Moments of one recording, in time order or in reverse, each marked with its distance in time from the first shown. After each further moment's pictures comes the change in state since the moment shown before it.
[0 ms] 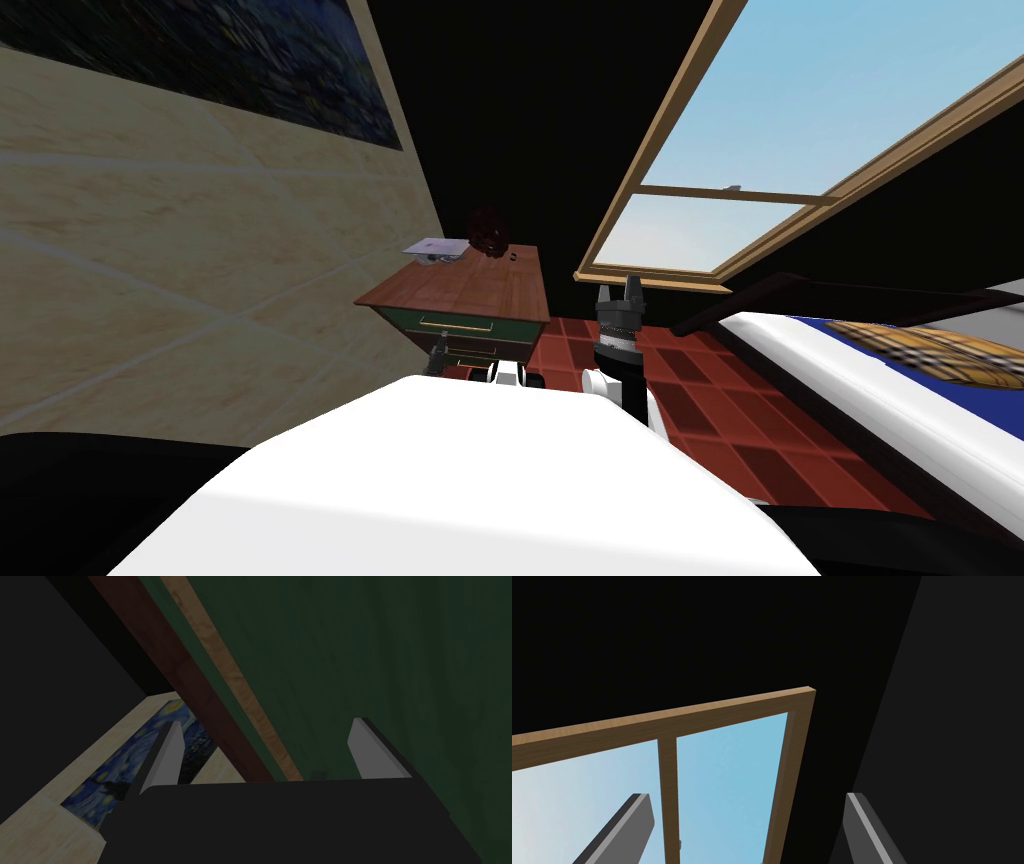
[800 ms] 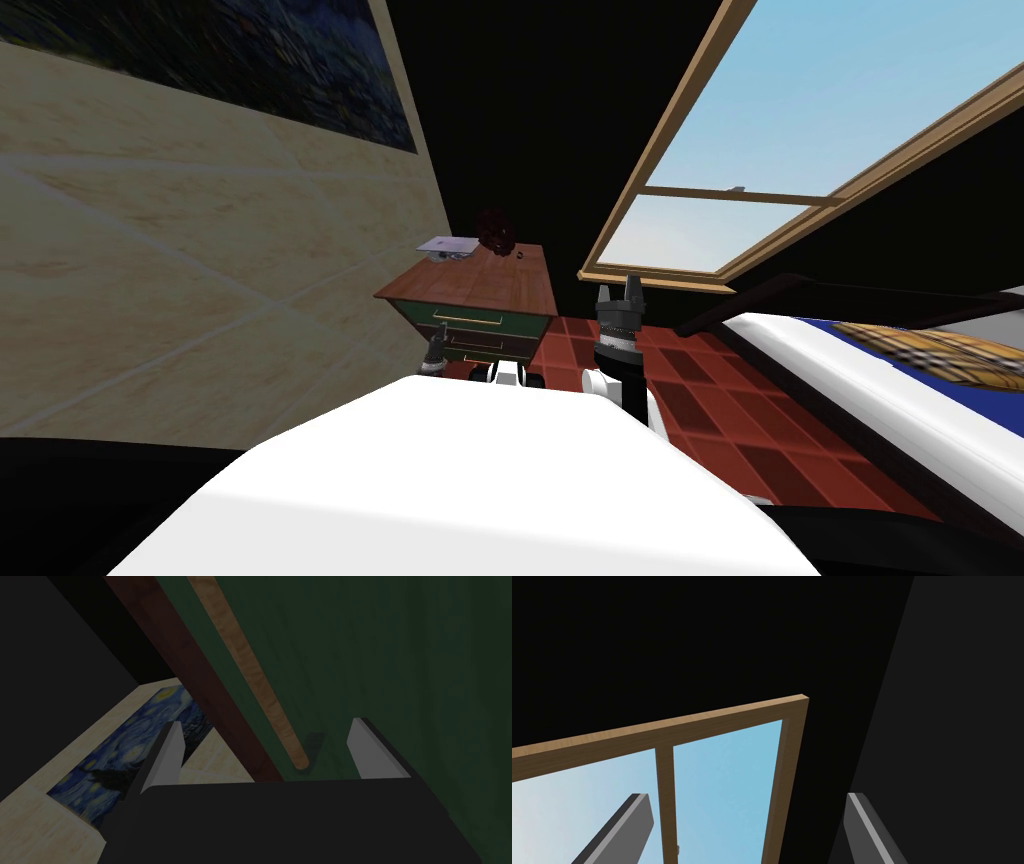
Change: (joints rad) left arm -0.052 0.028 0.015 -0.066 0.025 0.119 0.046; right arm 0.000 0.000 0.000 0.000 0.000 0.000 0.000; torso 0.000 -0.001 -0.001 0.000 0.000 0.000
